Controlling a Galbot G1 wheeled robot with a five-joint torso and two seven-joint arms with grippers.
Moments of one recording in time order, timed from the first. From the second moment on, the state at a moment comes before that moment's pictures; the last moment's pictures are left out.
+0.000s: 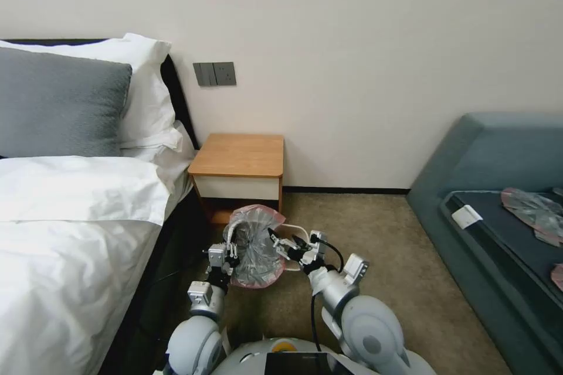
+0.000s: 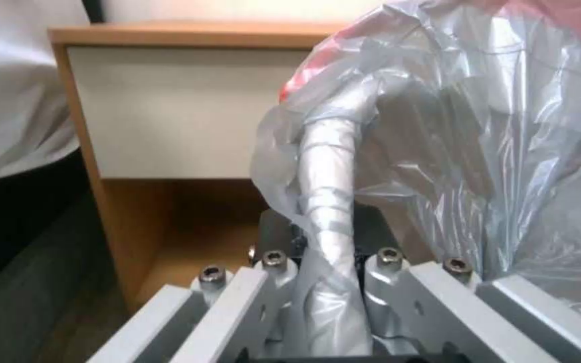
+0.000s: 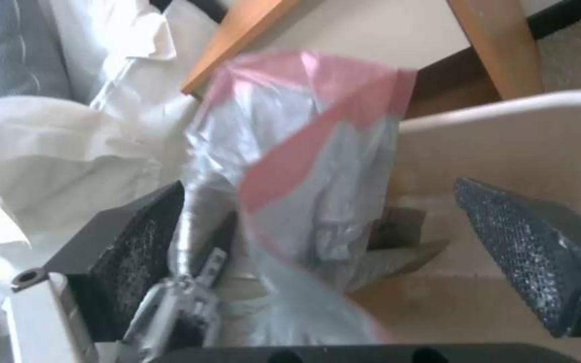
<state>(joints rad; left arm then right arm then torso) 1.68 -1.28 -0.32 -2.20 -0.18 0.04 -0.23 -1.43 1.19 0.05 2.39 1.00 -0.35 0.44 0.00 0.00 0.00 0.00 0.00</state>
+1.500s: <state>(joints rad) 1.71 -1.30 -0.30 -2.23 -0.26 0.03 -0.28 -1.44 1.19 0.07 2.40 0.88 -0.33 0.33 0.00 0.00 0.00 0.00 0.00</state>
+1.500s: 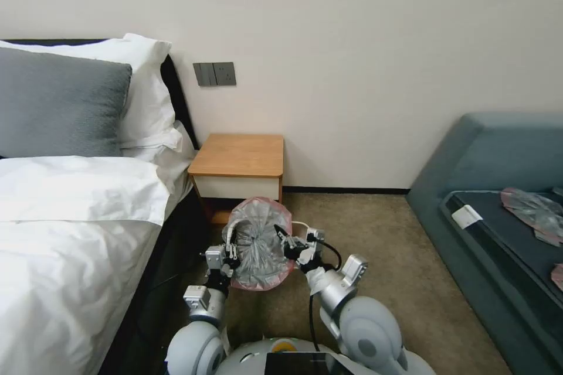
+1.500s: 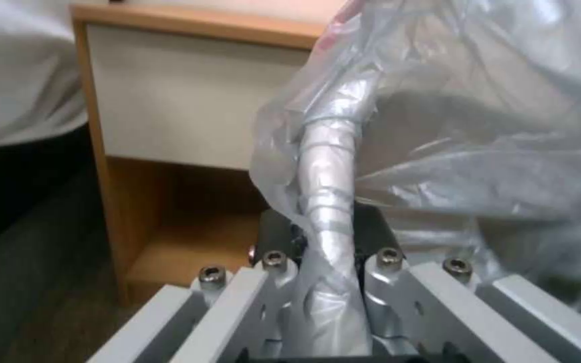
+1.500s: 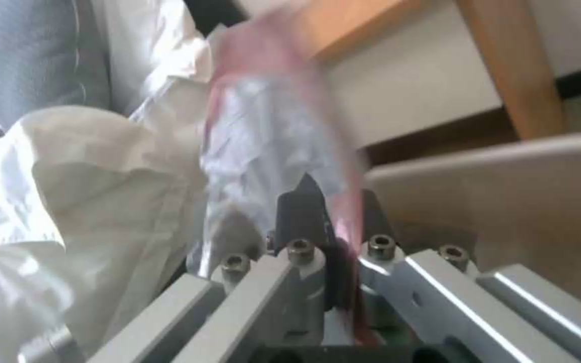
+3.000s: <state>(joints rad) 1.69 -1.30 -0.32 -2.25 -0.40 0.02 -0.15 -1.37 1.10 0.51 2.24 1.31 -0.60 0.26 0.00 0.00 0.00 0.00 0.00</state>
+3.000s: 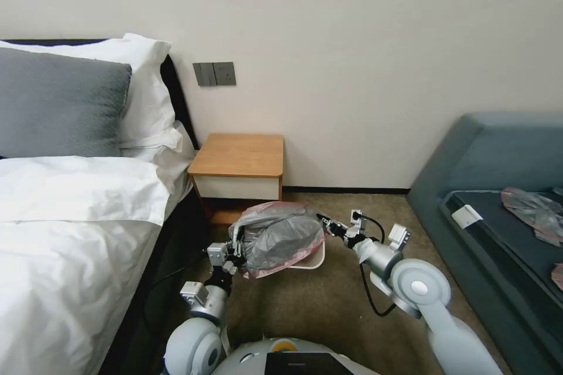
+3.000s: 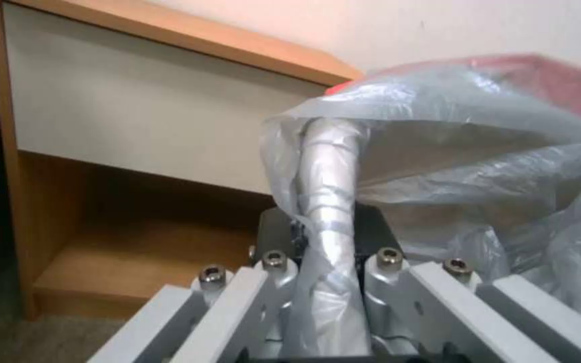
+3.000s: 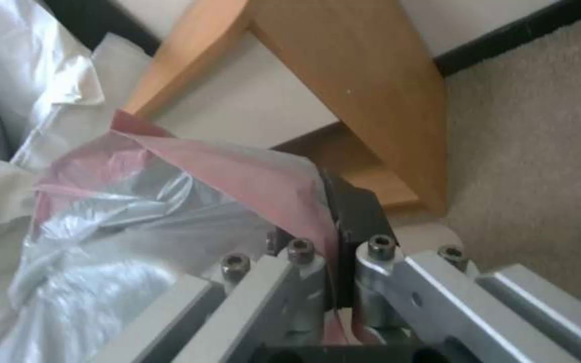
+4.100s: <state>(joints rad) 1.64 -1.32 -0.40 -2.21 -0.58 0.03 -0.19 -1.47 1.14 0.55 2.39 1.32 -0.62 0.29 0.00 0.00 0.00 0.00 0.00</state>
